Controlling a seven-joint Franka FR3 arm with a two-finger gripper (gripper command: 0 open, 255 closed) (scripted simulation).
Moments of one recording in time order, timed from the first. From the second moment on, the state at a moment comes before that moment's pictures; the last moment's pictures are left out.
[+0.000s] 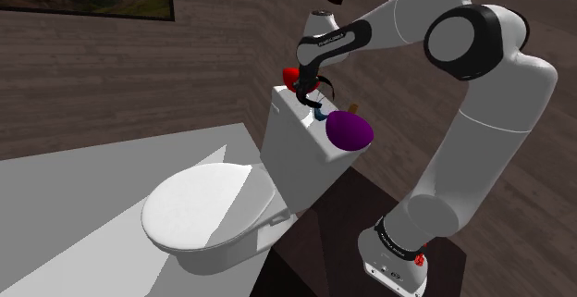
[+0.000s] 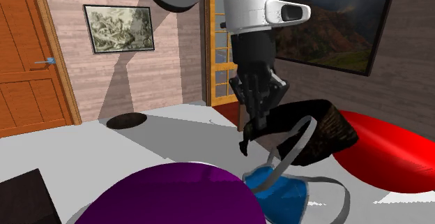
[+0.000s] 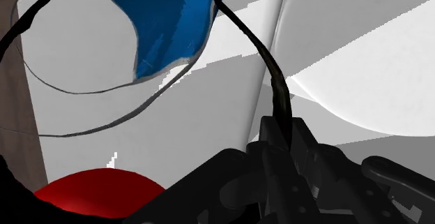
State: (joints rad) arm -0.16 0.24 -0.17 -2.01 -0.14 2.30 -0.01
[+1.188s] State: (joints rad) arm -0.15 0.16 -0.17 -1.88 -0.13 2.08 -0.04
